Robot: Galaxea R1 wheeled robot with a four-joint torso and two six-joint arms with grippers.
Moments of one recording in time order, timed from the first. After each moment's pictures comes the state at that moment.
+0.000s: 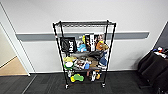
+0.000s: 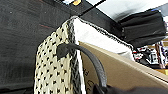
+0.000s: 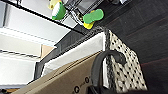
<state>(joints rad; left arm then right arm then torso) 0.81 2.34 -1.62 -0.49 0.19 0.00 -0.90 2.38 -1.59 0.34 0.08 0.11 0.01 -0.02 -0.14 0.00</state>
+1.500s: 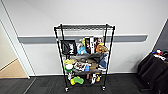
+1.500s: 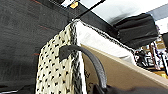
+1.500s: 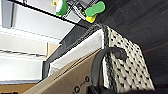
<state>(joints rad) 0.97 2.22 -1.43 -0.46 -0.01 0.08 -1.03 2.27 -1.39 0.34 0.16 0.11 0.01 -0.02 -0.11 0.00</state>
